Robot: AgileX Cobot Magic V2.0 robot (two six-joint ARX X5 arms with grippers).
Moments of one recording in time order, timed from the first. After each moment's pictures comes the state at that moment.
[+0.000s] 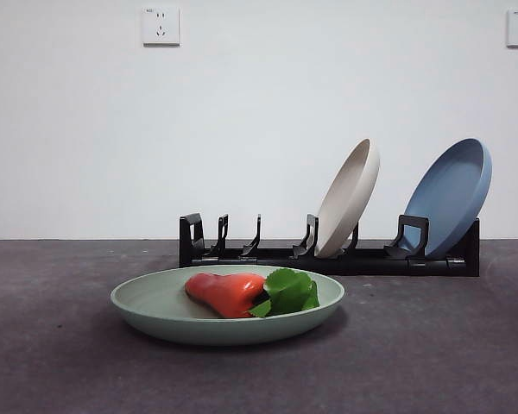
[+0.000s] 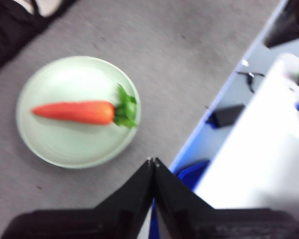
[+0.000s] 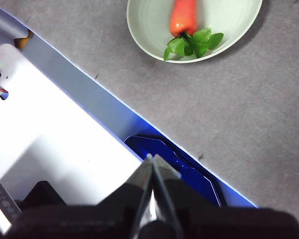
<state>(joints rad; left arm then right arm) -1.05 1.02 1.27 -1.04 -0.12 -0.16 0.77 0.77 0.94 -1.08 -0.21 0.18</state>
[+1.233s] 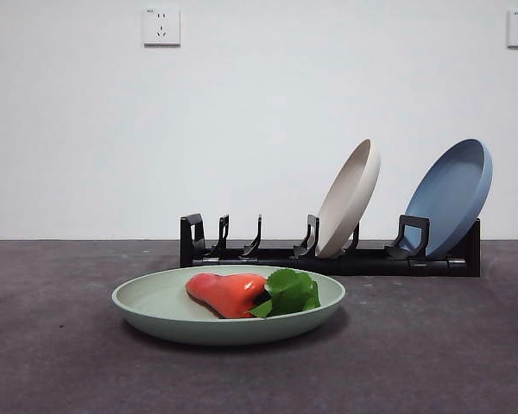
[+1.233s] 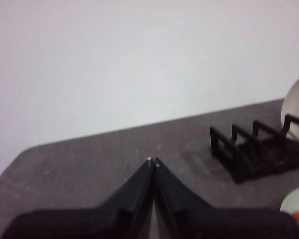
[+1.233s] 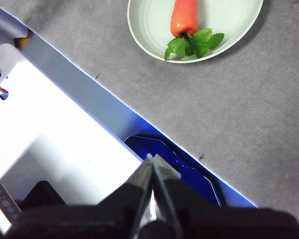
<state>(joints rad) -0.02 0.14 0.15 0.04 0.08 0.12 0.77 0.77 0.94 -1.08 -0.21 0.18</state>
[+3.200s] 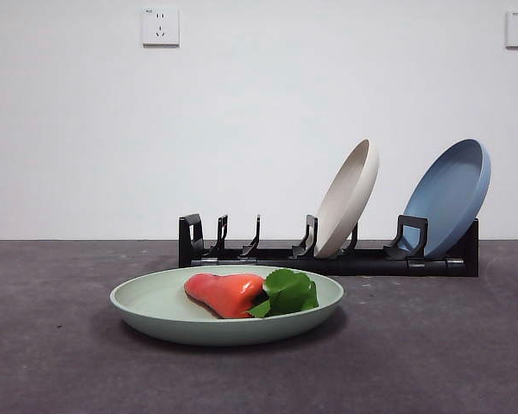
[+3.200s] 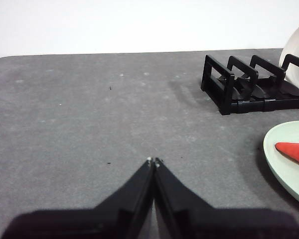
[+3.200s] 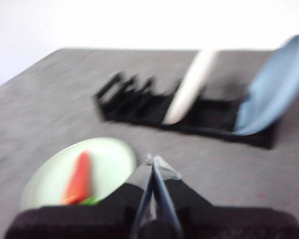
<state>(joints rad) -0.01 0.00 0.02 -0.17 0.08 -0.01 0.22 0.38 0.61 -0.49 -0.21 0.05</state>
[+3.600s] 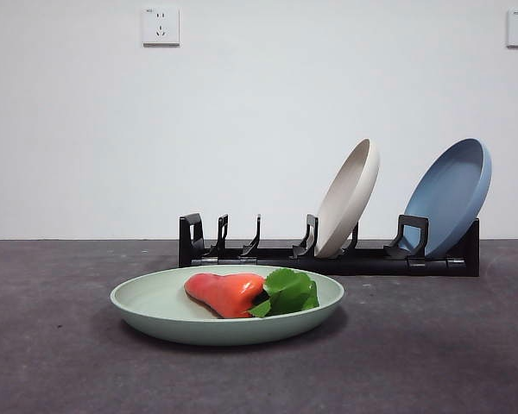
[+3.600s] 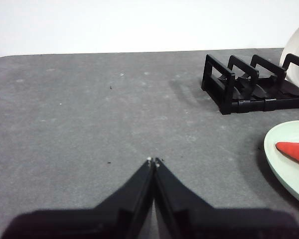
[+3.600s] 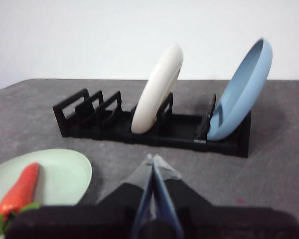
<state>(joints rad) -0.01 0.00 0.02 -0.18 0.08 -0.01 0.14 0.06 0.12 -0.12 -0.21 0.04</state>
